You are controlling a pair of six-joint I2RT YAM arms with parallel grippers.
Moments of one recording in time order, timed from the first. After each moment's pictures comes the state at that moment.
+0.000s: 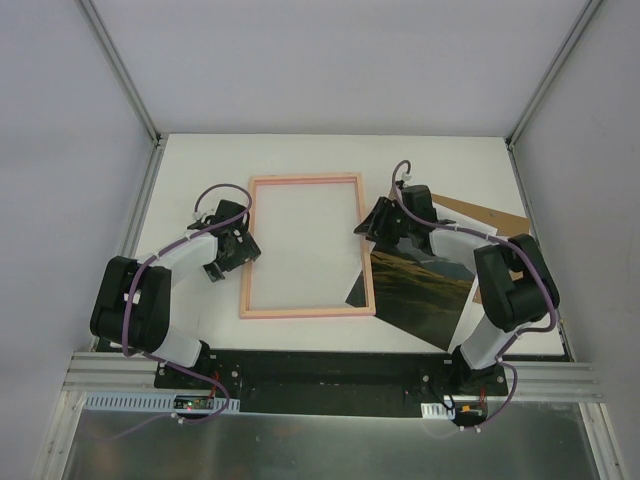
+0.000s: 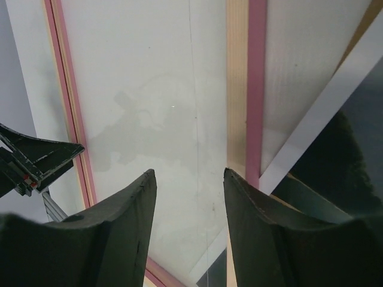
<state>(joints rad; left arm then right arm) -0.26 1.48 0.79 -0.53 -0.22 -0.82 0.38 1.70 0.88 0.09 -0.39 0.74</state>
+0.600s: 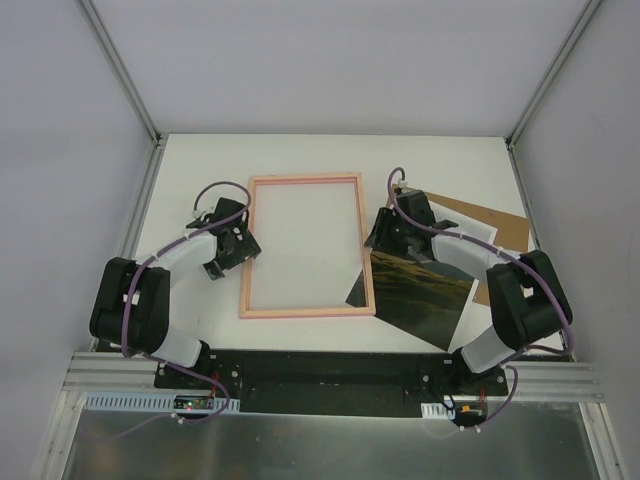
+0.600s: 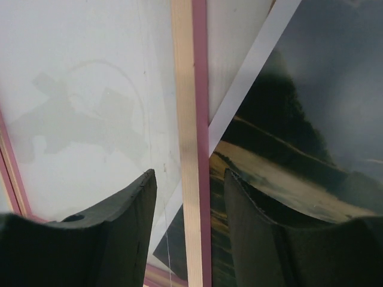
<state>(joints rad) -0.26 1.48 0.80 -0.53 -0.21 -0.82 0.41 1.58 0.88 -0.16 -0.18 0.60</state>
